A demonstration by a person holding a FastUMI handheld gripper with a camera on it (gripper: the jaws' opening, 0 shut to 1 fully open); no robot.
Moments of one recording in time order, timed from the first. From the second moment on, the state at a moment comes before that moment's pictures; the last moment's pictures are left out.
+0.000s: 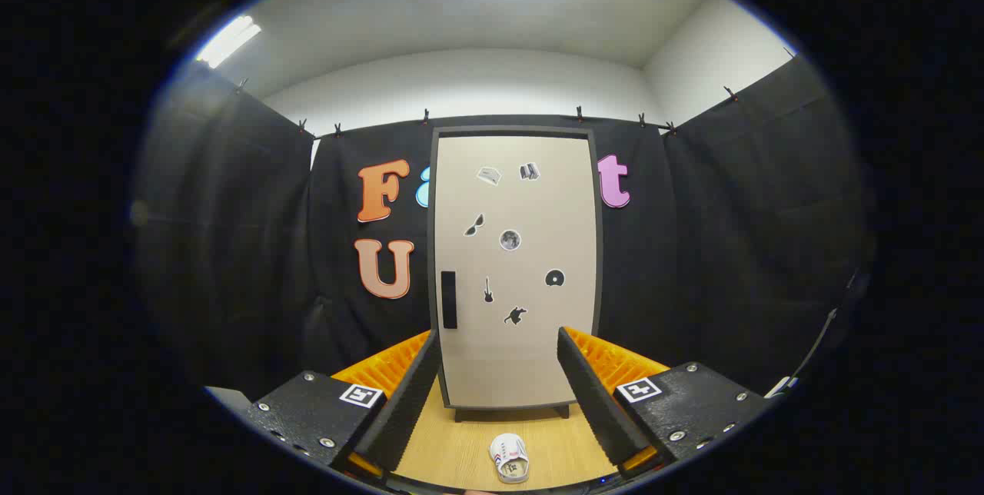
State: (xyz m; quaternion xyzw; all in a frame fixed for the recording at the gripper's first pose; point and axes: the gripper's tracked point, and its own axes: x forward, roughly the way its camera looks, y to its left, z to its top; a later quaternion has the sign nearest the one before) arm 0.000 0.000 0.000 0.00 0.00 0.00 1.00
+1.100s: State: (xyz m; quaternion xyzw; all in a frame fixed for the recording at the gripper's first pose) arm 0.056 0.033 -0.020 -0.01 0.01 -0.01 1.00
